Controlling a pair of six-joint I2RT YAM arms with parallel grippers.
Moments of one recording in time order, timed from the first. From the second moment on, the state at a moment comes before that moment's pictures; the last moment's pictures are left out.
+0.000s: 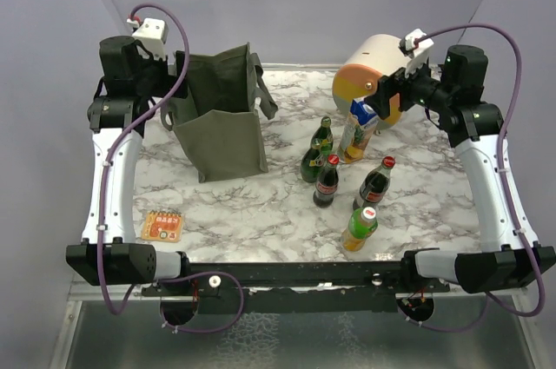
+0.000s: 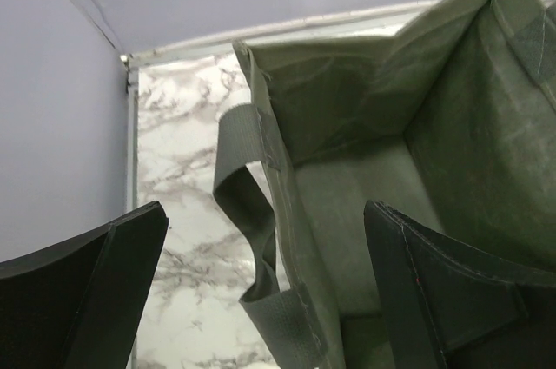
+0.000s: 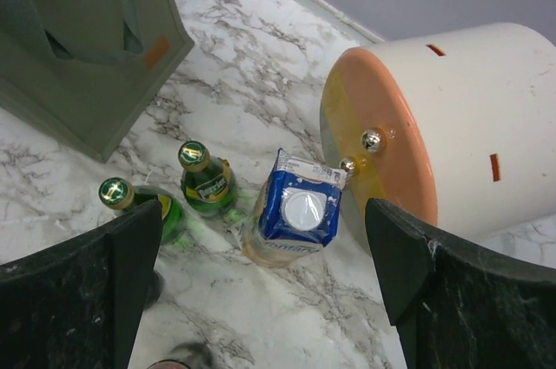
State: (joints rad) left arm 0.04 1.32 1.60 -0.62 0.13 0.12; right arm 0.09 1.27 1.51 -0.60 -0.49 -0.26
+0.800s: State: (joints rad) left arm 0.02 1.50 1.68 -0.83 0.29 0.02; right arm 0.11 1.46 1.57 -0.79 -0.40 -0.38
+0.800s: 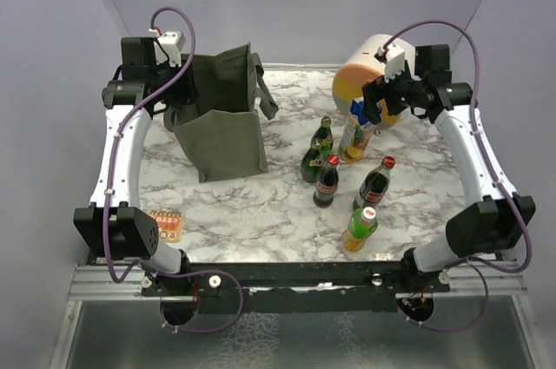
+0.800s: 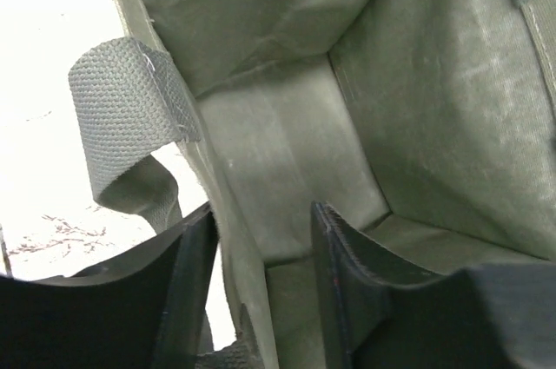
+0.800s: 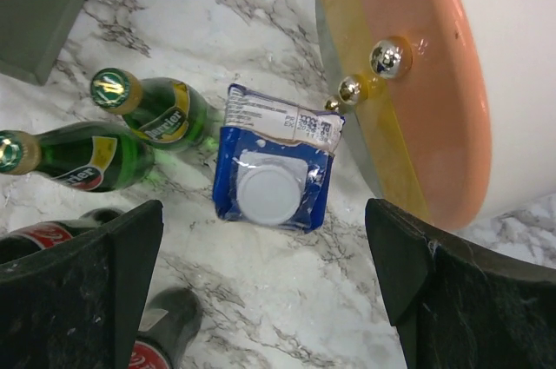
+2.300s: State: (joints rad) left arm 0.00 1.28 1.40 -0.96 0.72 0.01; right arm 0.14 1.64 1.55 -0.73 -0.35 -0.31
